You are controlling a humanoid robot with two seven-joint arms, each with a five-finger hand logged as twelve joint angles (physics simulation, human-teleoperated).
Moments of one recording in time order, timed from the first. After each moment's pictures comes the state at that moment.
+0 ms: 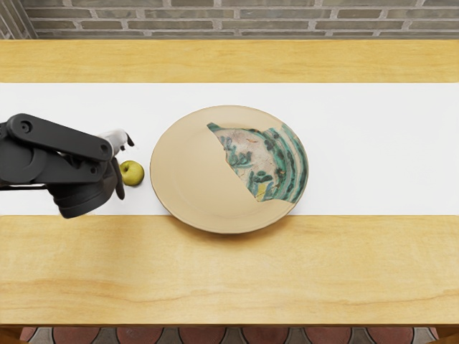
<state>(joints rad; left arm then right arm) -1.76 0.34 0.78 -1.60 0.28 0.61 0.61 -0.06 0.00 0.11 0.06 -0.06 -0.01 0.10</state>
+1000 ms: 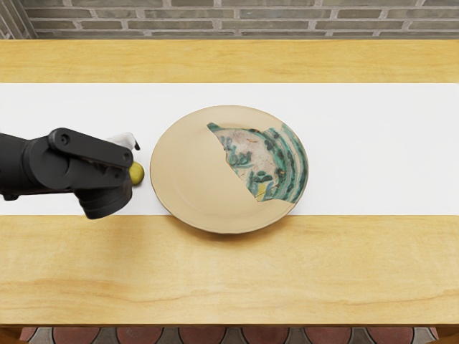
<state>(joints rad) -1.65 0.22 0.78 -1.42 0.28 0.61 0.61 -0.06 0.00 0.11 0.06 -0.06 -0.01 0.10</state>
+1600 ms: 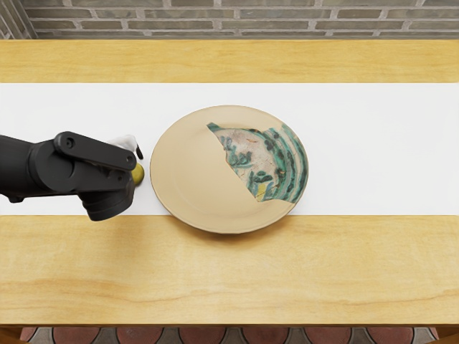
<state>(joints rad) -1.63 0.21 0.77 -1.39 0.28 0.61 0.61 -0.06 0.00 0.11 0.06 -0.06 -0.01 0.10</state>
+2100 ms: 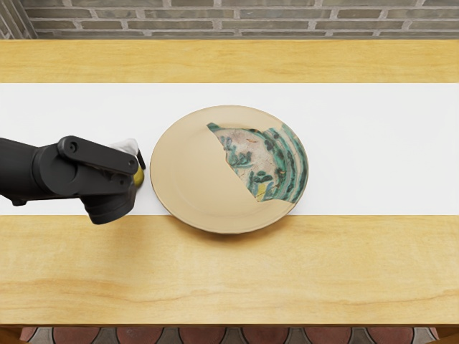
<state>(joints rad) -1.61 0.20 0.78 -1.39 0.29 0.61 0.61 -0.06 0.00 0.11 0.06 -0.06 -0.01 0.10</state>
